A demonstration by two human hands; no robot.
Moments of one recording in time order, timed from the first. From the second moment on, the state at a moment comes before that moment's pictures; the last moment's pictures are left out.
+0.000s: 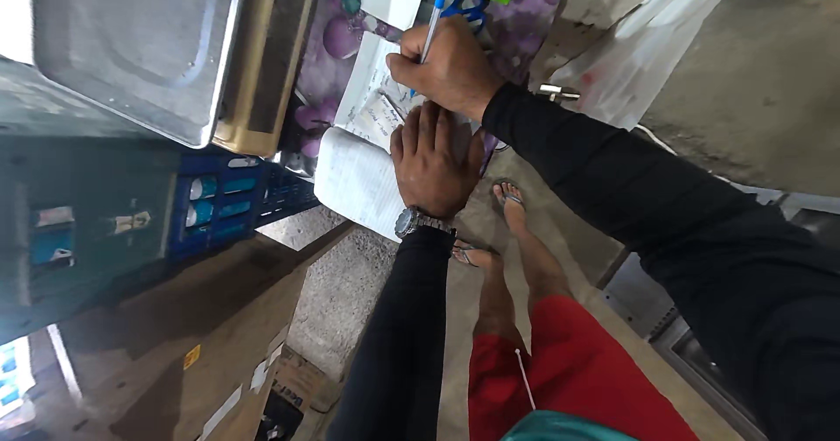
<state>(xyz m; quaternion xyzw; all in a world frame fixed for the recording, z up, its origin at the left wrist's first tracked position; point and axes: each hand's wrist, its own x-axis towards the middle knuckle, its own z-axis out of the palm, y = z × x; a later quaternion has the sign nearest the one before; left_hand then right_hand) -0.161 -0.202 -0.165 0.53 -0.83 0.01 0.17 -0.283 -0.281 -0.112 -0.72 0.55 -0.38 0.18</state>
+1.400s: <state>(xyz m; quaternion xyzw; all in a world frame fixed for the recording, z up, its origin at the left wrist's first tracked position) -0.160 -0.203 -0.167 0.53 -0.83 0.01 0.18 -0.291 -0.302 -0.148 -0.64 0.57 -0.42 0.28</state>
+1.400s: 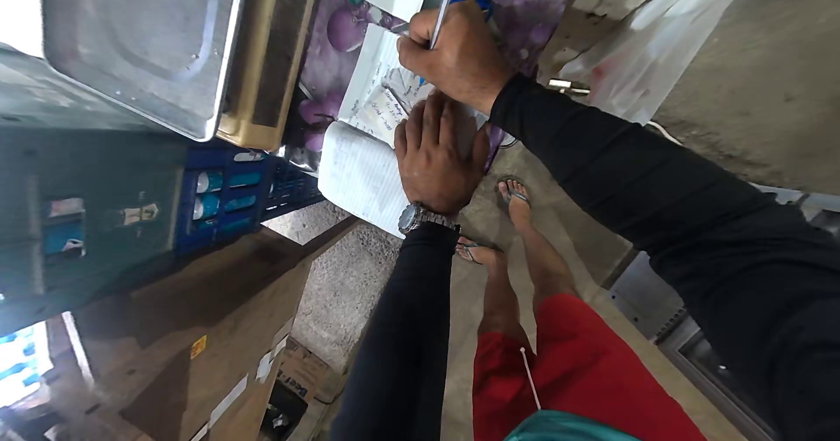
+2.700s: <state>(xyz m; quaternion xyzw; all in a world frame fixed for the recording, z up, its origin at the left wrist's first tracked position) -0.159 -0.205 -0.166 0.50 -0.84 -0.02 0.18 -0.300 -0.306 -0.147 -0.63 0.55 -0.42 0.35</state>
